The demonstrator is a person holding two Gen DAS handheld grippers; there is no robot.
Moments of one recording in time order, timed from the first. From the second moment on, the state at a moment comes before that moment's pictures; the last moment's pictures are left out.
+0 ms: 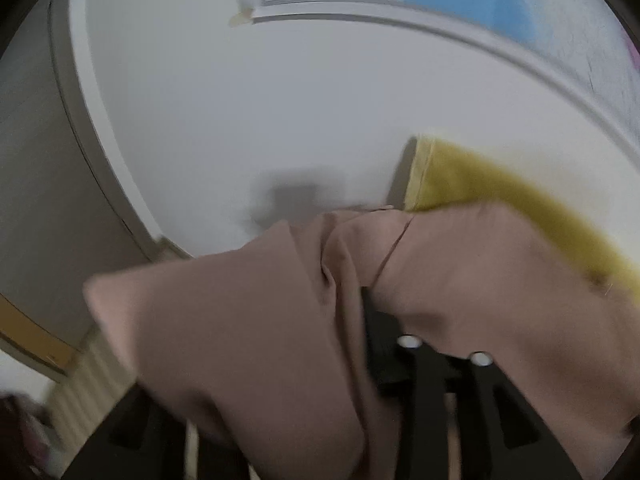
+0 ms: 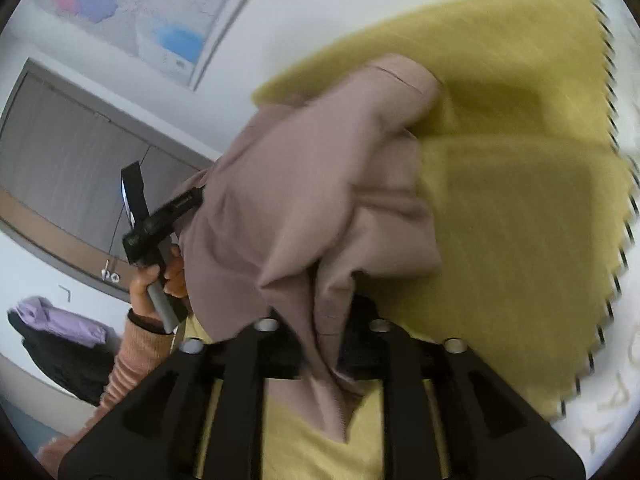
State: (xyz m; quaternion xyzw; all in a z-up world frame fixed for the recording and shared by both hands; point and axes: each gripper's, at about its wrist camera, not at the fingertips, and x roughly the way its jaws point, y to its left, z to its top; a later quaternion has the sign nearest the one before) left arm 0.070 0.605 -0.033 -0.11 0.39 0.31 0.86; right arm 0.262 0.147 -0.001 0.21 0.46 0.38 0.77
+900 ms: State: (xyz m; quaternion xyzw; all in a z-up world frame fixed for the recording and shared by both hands) left arm 0.012 0.455 0.005 -0.03 0.33 0.22 0.92; right arm 0.250 0.198 0.048 0.02 0.39 0.30 0.87
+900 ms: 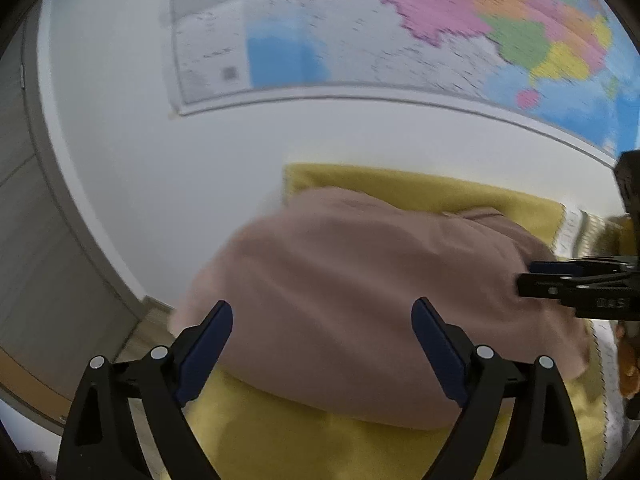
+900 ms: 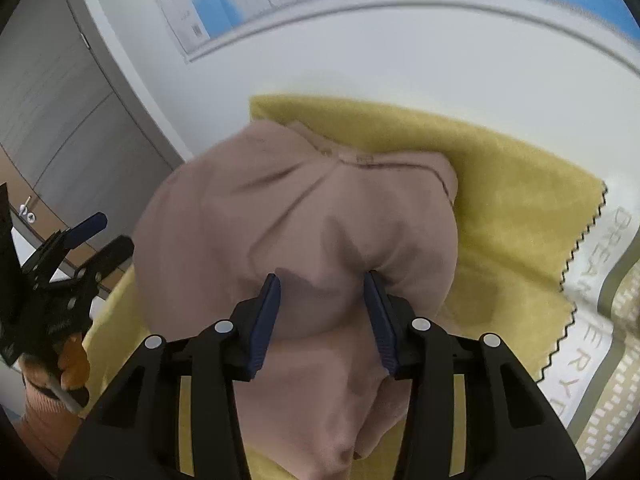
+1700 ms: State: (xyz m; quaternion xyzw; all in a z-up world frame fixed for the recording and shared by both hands) left arm 0.017 0.429 -0.041 -0.06 0.39 0.20 0.90; right arm 0.199 0.204 0.026 -0.03 0.39 0.32 0.86
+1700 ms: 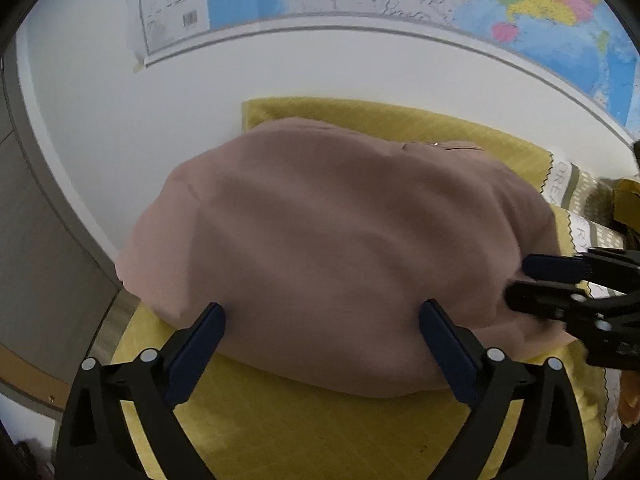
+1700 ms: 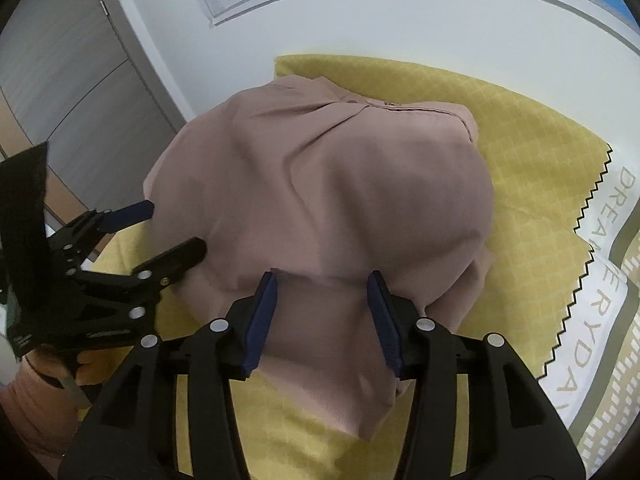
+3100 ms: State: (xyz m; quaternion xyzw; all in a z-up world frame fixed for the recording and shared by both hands) left arm 0.017 0.398 -0.028 -0.04 0.38 0.18 0.91; right arm 0.177 0.193 0.028 -0.04 0.36 0.33 0.87
